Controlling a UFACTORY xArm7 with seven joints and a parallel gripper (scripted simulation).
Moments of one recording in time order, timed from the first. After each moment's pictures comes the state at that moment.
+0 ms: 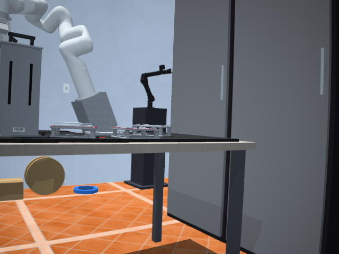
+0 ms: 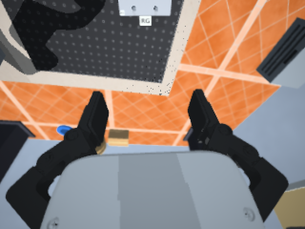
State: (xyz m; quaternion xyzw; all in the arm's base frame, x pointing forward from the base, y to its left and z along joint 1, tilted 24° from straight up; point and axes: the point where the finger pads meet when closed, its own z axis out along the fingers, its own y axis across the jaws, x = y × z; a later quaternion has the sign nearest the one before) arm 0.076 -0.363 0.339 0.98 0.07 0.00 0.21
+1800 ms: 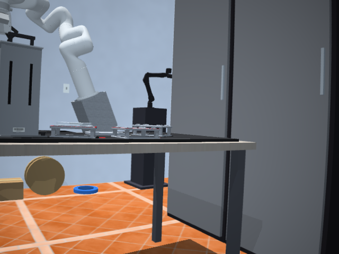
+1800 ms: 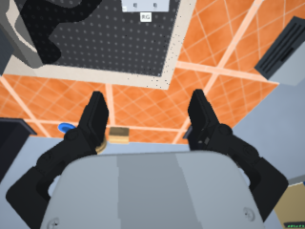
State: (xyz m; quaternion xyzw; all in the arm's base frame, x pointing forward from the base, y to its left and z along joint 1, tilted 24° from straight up) arm 0.074 -0.344 0.378 0.98 0.06 0.00 0.21
